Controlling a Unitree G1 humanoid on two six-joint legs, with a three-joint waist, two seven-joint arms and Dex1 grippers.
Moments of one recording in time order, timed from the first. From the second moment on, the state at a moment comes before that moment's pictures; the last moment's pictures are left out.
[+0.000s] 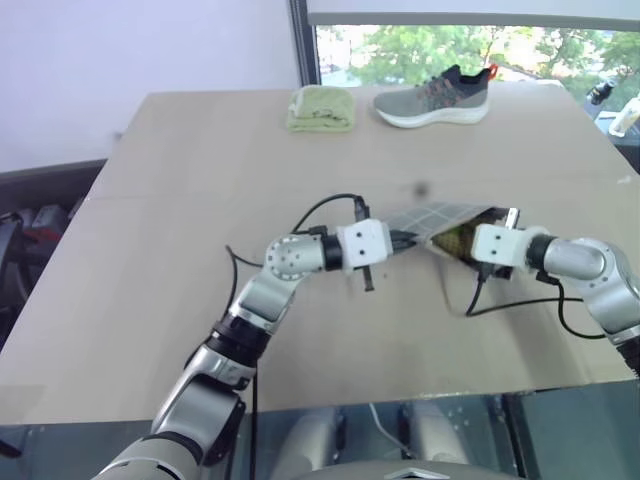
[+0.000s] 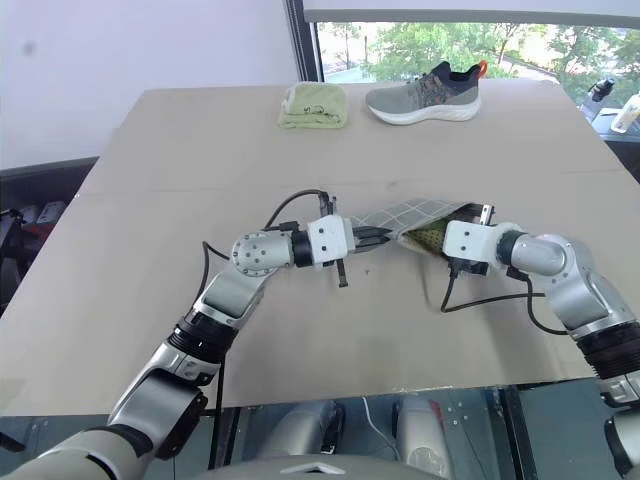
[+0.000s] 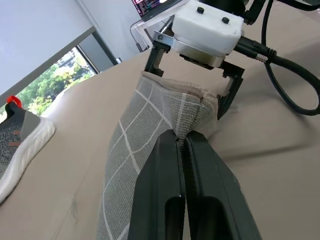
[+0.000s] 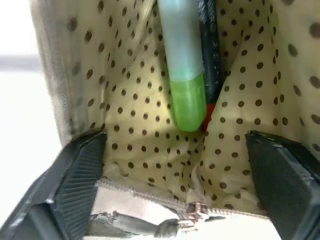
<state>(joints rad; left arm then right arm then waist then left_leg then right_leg) -0.58 0.32 -0.35 0.13 -0.03 -0.18 -0.87 -0.42 -0.88 0.26 0.09 -0.20 -0.02 0.73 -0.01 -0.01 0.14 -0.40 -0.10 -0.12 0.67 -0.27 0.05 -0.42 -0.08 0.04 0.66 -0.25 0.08</state>
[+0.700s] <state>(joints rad) -0.55 0.29 -0.29 -0.01 -0.21 0.02 -0.93 -0.48 -0.70 0.24 -0.04 -0.11 0.17 0.84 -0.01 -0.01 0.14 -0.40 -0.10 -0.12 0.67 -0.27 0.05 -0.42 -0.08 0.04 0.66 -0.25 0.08</state>
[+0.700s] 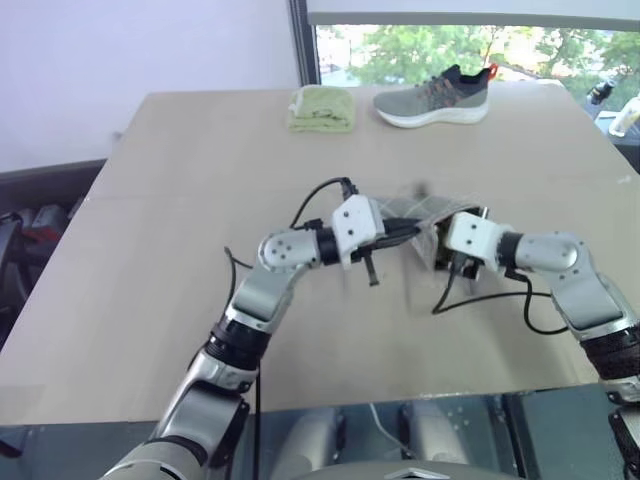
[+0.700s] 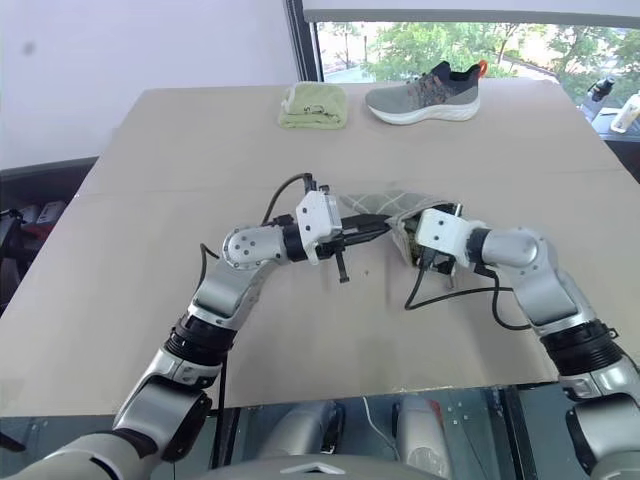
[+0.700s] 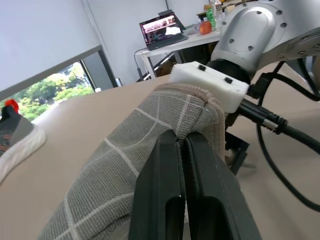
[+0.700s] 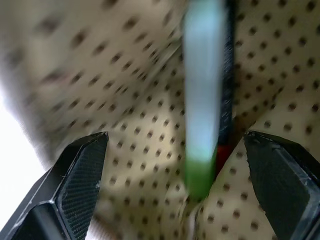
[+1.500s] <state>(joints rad) -0.55 0.31 -0.26 0.02 -0.21 0.09 -0.93 -0.53 -0.67 0.27 0.09 -0.22 -0.01 0.82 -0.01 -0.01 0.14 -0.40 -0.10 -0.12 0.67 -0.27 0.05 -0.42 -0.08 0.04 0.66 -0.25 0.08</state>
